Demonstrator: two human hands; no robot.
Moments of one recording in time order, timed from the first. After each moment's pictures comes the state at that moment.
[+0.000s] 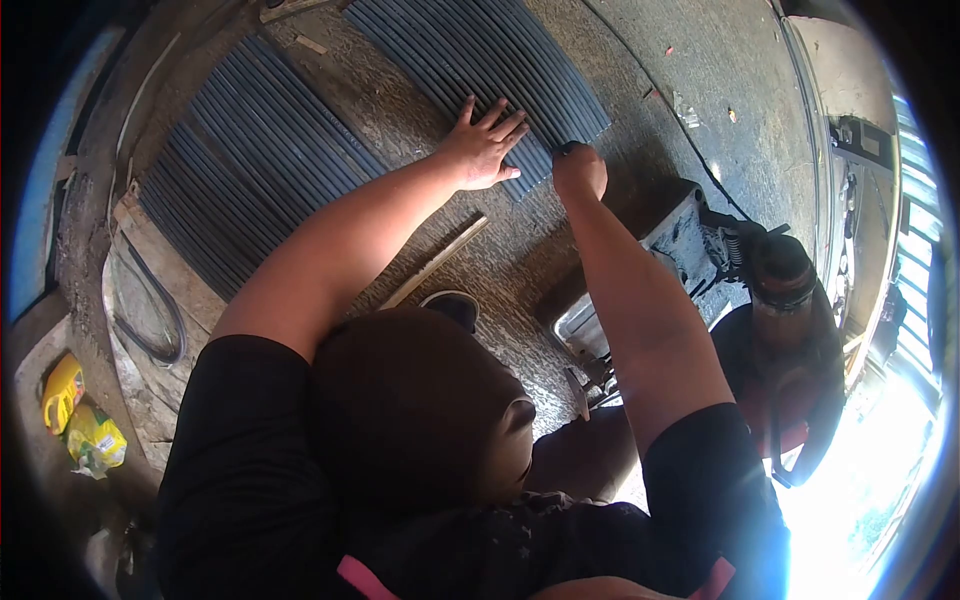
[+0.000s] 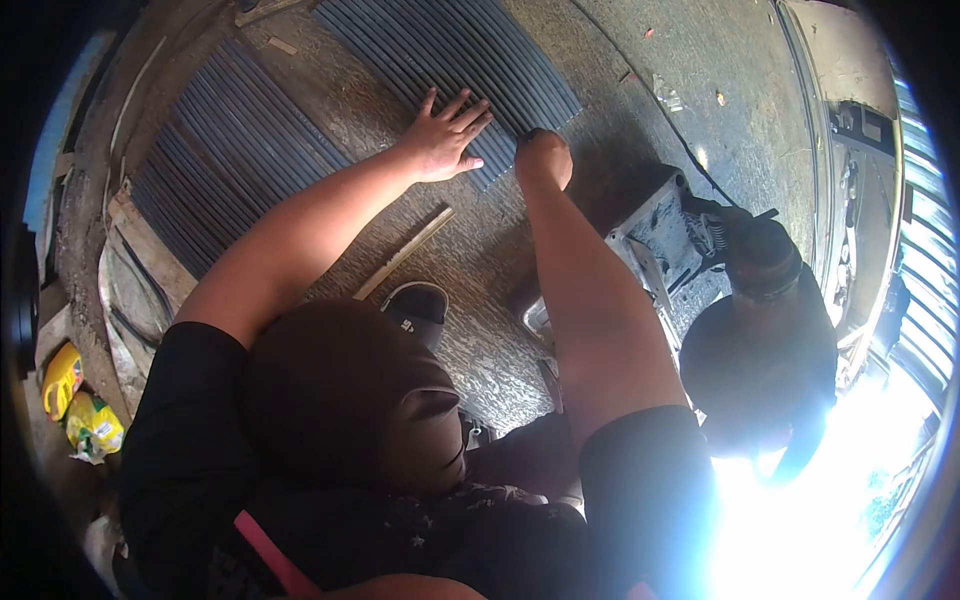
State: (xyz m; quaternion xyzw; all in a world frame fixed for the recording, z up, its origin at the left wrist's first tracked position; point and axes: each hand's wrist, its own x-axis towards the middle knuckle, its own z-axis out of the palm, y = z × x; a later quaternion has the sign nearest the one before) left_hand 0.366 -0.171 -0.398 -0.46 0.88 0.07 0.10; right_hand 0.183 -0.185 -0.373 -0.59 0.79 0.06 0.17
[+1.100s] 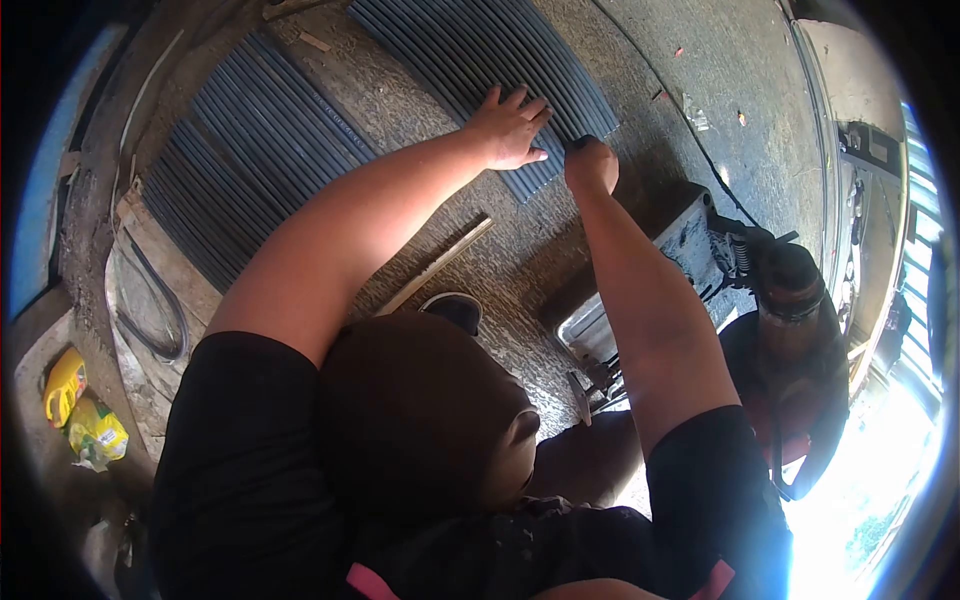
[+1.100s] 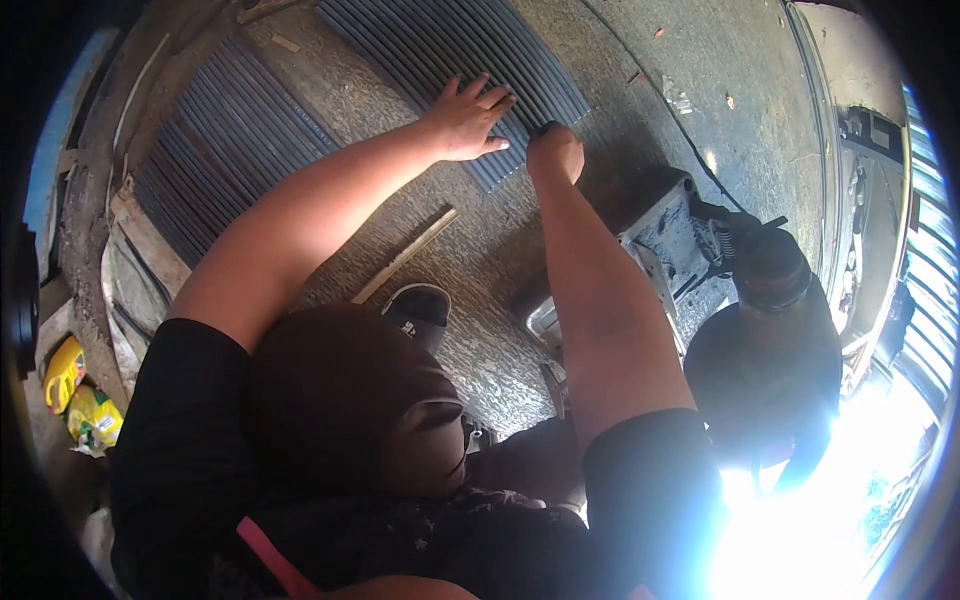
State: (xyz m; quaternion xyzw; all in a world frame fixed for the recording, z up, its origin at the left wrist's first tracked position) left_hand 0.343 -0.203 -0.376 -0.48 0.86 0.12 0.11; right_hand 0.174 -0.200 -0.384 -0.60 0.79 0.02 0.15
